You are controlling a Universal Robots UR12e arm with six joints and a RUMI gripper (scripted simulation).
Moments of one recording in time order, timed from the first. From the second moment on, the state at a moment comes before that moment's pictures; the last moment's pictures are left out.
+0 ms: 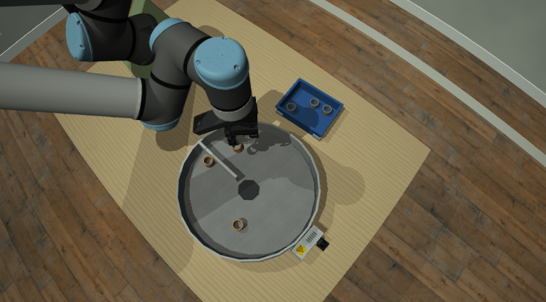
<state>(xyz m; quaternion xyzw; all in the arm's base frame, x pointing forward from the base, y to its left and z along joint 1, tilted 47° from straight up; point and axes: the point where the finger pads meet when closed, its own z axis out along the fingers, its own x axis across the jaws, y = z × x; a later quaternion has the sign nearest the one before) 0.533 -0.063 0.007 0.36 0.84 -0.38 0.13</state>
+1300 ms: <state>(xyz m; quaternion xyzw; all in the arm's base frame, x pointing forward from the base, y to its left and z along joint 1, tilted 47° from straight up) 0.531 -0.080 -0.009 0.36 0.84 -0.38 0.13</state>
